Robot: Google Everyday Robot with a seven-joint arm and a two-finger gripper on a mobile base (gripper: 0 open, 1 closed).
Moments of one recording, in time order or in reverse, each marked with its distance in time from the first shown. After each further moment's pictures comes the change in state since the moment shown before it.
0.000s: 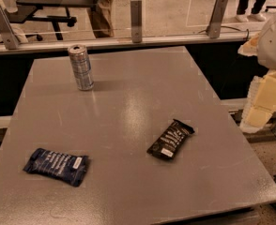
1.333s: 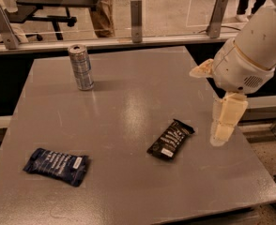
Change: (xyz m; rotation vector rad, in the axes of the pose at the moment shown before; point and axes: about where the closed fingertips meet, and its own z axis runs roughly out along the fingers) arm -0.048 0.017 0.074 -0.166 -0.179 -0.264
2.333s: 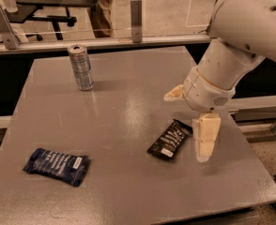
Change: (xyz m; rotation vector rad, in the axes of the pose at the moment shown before) arm -0.014 0.013 0.070 -0.162 0.011 -0.196
